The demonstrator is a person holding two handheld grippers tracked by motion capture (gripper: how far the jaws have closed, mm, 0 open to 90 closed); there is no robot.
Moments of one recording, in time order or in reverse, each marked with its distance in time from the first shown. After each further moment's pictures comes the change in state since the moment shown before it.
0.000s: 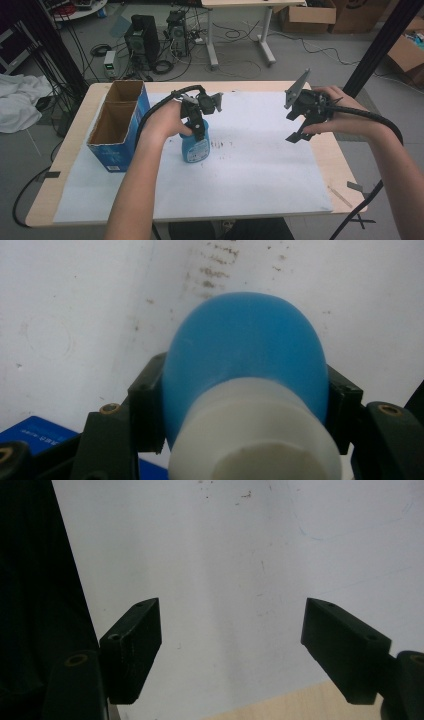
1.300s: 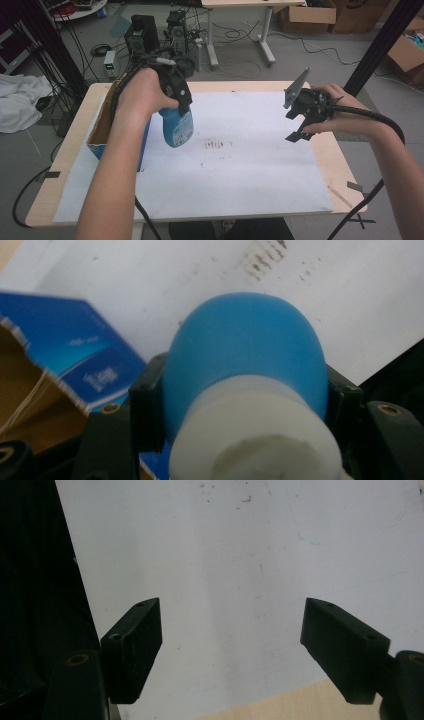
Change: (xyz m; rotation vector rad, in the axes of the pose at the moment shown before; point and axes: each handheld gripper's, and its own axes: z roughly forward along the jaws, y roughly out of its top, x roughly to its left) left arm 0.020 -0.038 -0.114 -0.002 0.032 -0.474; right arm 0.005 0.006 -0.007 0.001 -0.014 -0.017
